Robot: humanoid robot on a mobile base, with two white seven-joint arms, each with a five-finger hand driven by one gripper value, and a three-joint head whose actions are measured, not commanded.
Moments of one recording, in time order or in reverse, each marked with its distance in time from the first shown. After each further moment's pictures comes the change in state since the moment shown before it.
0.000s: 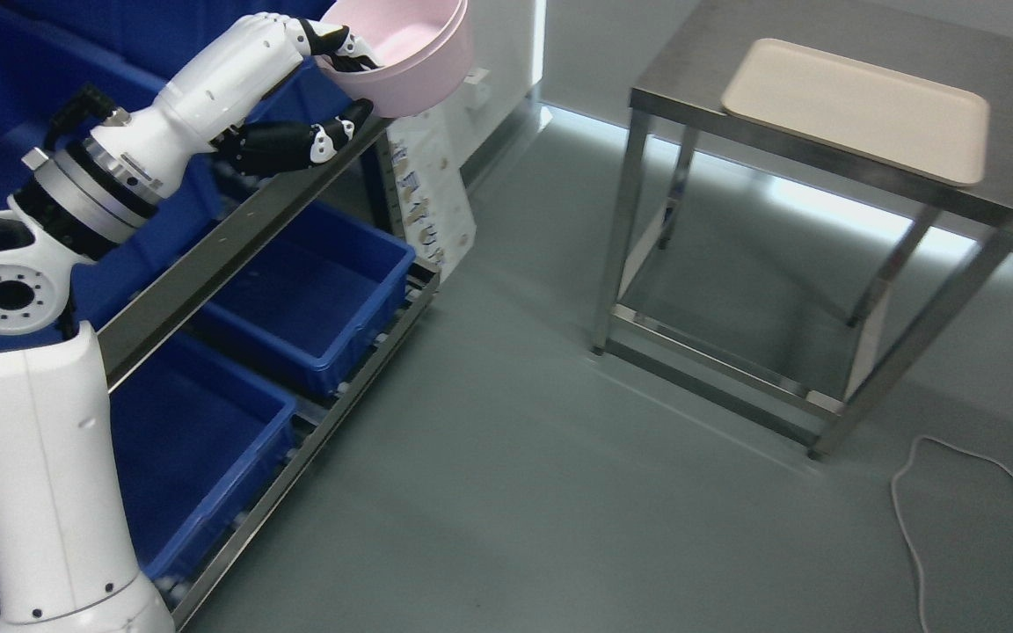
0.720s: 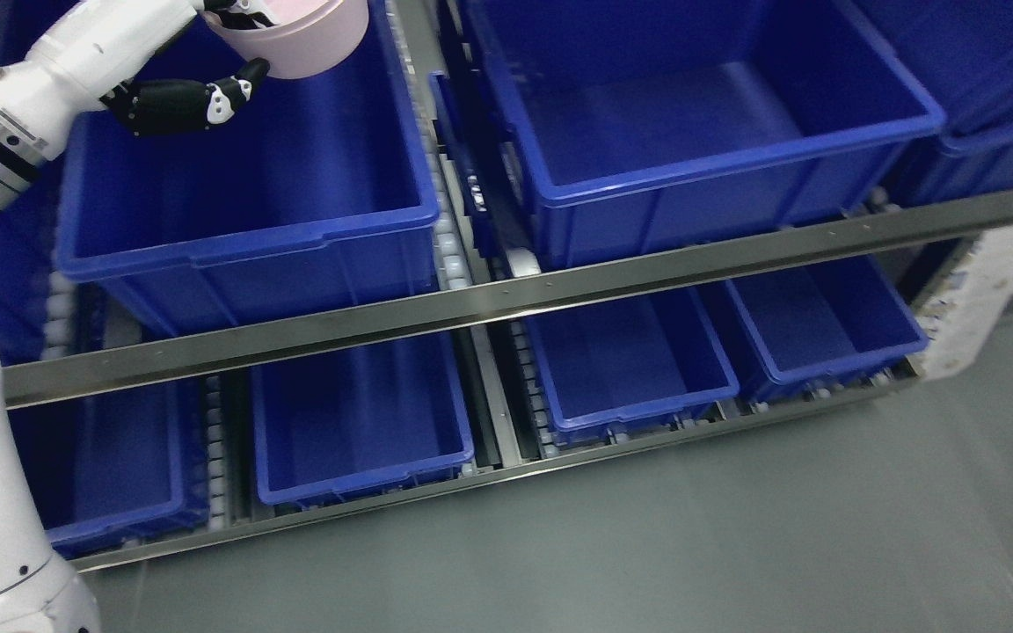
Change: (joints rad) left arm -0.032 0.134 0.045 -0.006 -0.032 0.034 -0.024; right arm -0.001 0.000 0.000 0.000 0.000 0.000 0.000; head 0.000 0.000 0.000
